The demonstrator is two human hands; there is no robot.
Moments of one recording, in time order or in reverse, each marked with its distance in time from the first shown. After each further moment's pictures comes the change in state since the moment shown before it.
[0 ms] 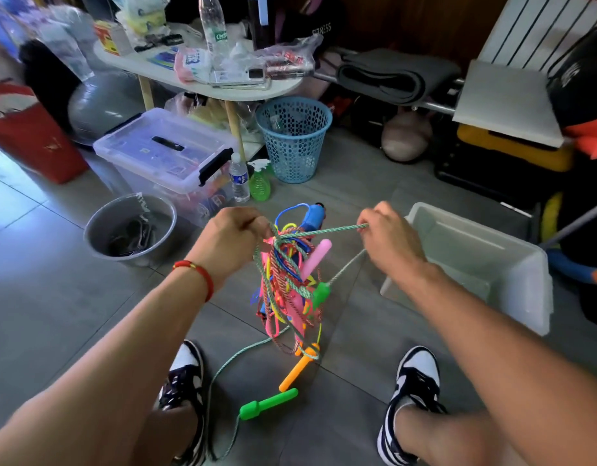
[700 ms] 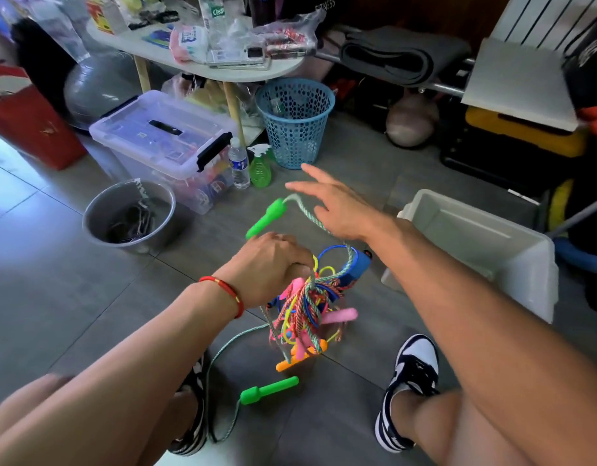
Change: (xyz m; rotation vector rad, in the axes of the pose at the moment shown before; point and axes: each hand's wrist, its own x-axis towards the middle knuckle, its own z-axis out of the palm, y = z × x) left_hand -0.010 -0.016 0.044 0.544 -0.398 0.533; right_hand 0.043 -0.060 -0.006 0.328 -0.337 -0.294
